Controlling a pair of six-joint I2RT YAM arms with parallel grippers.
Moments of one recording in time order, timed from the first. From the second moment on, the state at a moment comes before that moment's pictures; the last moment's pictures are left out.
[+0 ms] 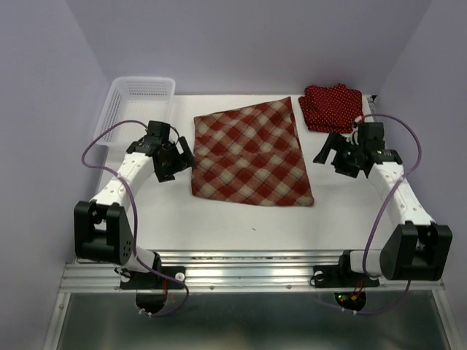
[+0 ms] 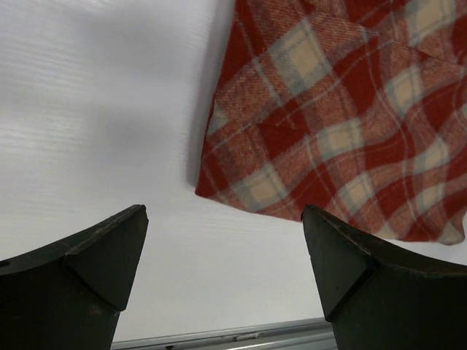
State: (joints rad) left arm -0.17 1.40 1.08 -0.68 0.12 -0.58; right arm -0.07 1.24 1.00 -0.61 -0.30 0.41
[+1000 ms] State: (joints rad) left arm -0.18 2.30 1.98 -0.64 -0.01 -0.50; right arm 0.15 2.41 2.06 -0.48 -0.09 0.09
